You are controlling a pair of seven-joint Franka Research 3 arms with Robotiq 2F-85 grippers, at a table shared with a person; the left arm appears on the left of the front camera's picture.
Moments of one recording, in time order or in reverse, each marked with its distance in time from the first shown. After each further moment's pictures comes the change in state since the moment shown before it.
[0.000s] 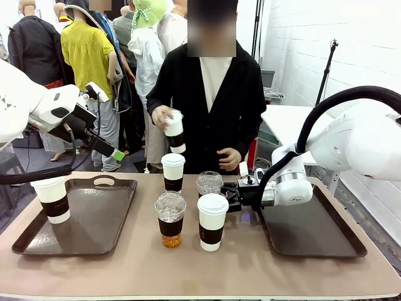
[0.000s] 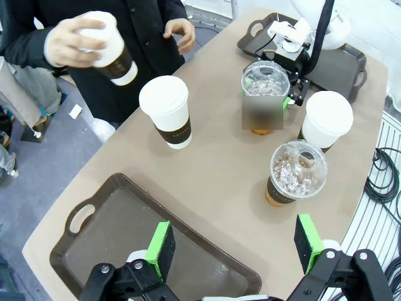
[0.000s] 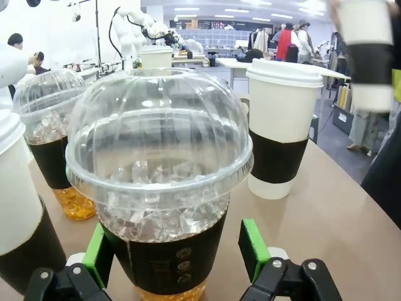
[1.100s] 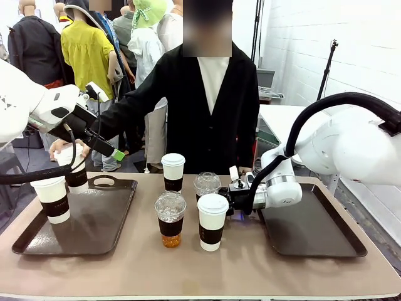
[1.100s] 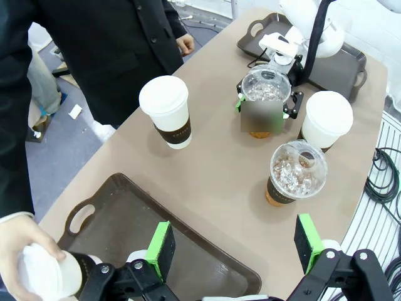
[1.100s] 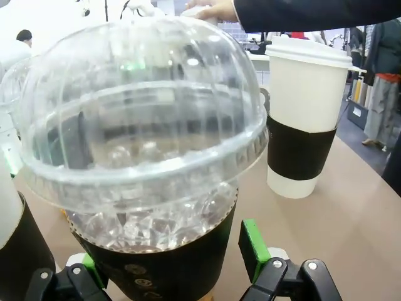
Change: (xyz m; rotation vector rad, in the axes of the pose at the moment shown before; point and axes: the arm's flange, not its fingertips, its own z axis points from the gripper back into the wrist) left arm 0.000 0.000 0.000 0.000 0.000 0.000; right arm -0.014 -0.005 -0.030 0.056 0.027 -0.023
